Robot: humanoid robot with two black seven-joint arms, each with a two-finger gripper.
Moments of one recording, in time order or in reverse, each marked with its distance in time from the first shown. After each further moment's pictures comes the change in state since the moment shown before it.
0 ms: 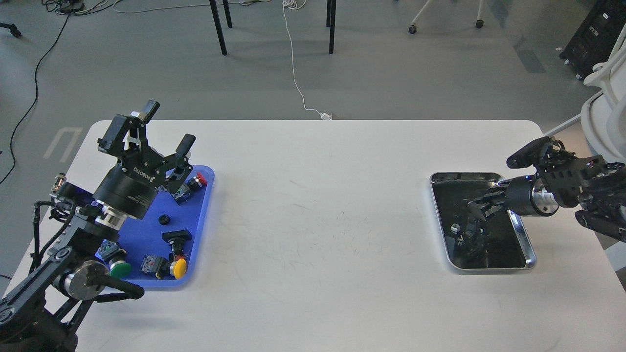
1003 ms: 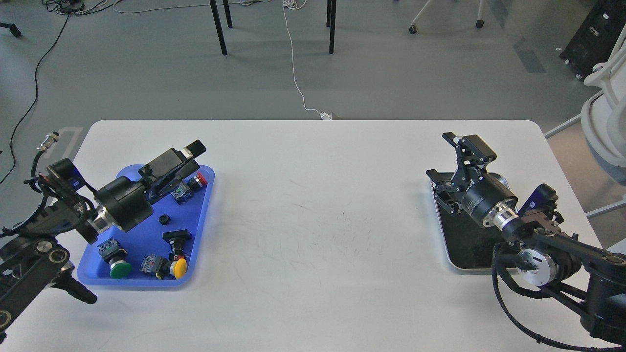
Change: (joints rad) left arm -0.094 0.264 0.093 -0.002 0.858 0.001 -0.035; right arm -0.687 -0.012 1.096 0.403 1.078 0.040 0.000
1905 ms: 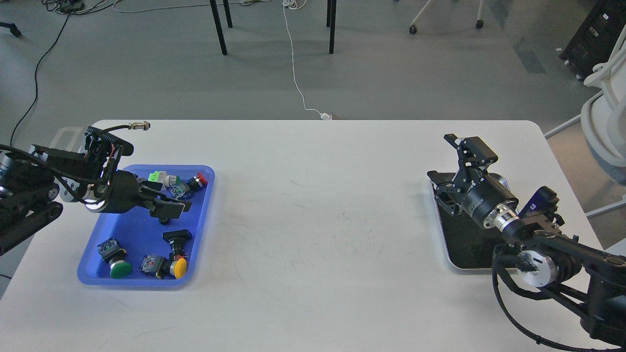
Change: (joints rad) left arm -0.615 0.119 0.802 0.289 0.356 -0.088 0.063; right arm 0.000 -0.002 0.007 0.003 0.000 -0.004 0.000
